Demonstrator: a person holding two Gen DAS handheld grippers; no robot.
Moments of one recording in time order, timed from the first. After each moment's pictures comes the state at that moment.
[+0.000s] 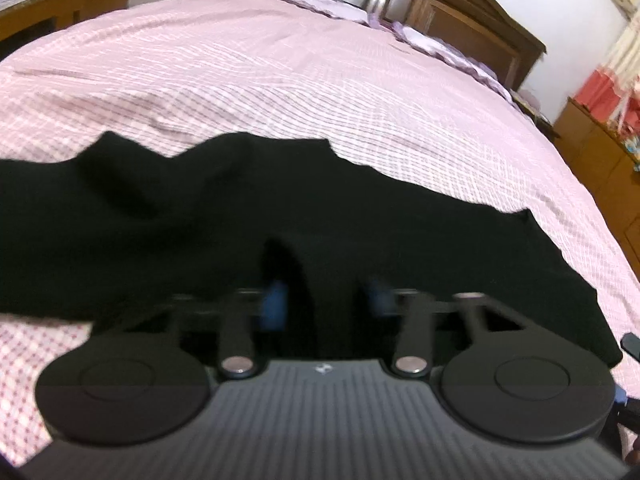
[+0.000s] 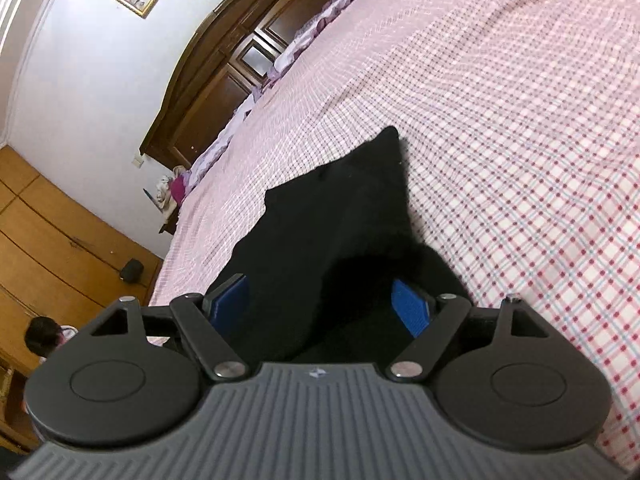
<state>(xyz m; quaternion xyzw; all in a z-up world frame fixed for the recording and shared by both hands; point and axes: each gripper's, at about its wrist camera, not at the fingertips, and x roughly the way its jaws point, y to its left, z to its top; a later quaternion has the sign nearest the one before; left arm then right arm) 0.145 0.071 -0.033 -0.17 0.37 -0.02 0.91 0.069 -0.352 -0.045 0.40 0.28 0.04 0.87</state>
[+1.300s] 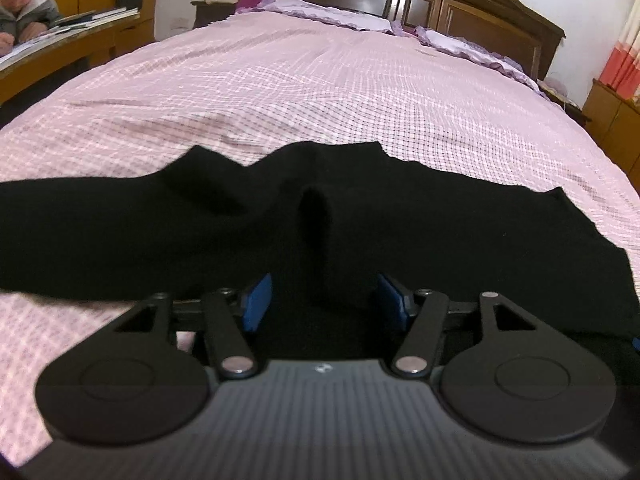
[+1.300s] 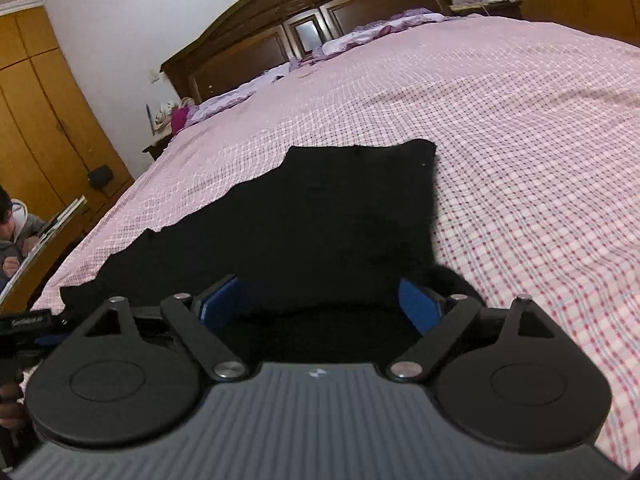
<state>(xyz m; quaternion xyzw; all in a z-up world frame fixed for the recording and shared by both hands) 0.095 0.091 -0.019 -0.11 0.36 0.05 0.93 0.062 -0.306 -0.039 0.20 0.30 0.06 0.93</state>
